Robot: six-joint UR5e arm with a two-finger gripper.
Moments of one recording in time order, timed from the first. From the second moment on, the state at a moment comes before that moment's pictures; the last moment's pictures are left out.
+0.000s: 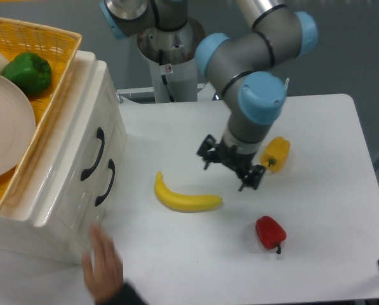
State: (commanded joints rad) arm 2.63 -1.90 -1.53 -1.30 1.49 1.25
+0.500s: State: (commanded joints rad) arm 2.69 -1.89 -1.49 -1.31 1.55 1.43
